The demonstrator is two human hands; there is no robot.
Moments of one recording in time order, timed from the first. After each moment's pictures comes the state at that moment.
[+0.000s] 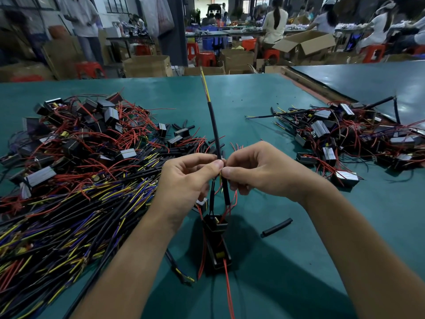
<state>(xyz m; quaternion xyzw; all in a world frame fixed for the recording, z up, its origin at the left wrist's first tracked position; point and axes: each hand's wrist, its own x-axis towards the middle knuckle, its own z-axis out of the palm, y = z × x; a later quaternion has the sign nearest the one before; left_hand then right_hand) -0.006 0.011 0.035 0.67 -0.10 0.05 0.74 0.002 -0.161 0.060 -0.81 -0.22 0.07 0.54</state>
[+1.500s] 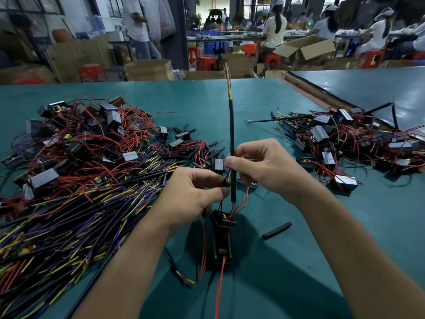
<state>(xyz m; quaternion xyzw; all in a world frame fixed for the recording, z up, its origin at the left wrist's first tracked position) -0.009 0.015 0.036 0.75 -0.15 -0.05 0.65 0.007 -0.159 0.059 -0.80 -0.16 -0.03 0.58</state>
